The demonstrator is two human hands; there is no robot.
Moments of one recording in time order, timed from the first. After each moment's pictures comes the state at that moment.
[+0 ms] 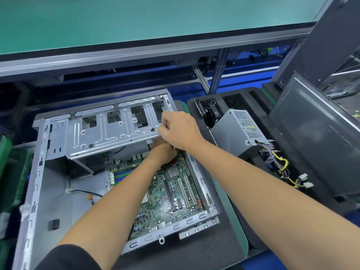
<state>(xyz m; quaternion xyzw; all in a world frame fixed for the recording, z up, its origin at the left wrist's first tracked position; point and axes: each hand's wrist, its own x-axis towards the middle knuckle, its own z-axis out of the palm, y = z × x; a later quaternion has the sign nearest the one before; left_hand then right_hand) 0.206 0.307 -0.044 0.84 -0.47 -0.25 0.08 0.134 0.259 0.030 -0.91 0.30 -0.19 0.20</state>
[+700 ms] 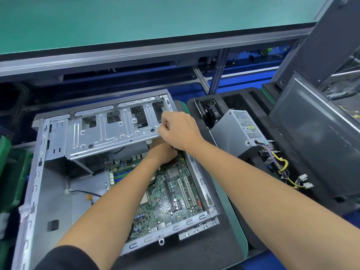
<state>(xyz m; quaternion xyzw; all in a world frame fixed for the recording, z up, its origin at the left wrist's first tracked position) 0.212 0.307 -0.052 0.82 -0.50 -0.26 0.06 0.134 0.259 0.030 -0.91 0.30 -0.18 0.20</state>
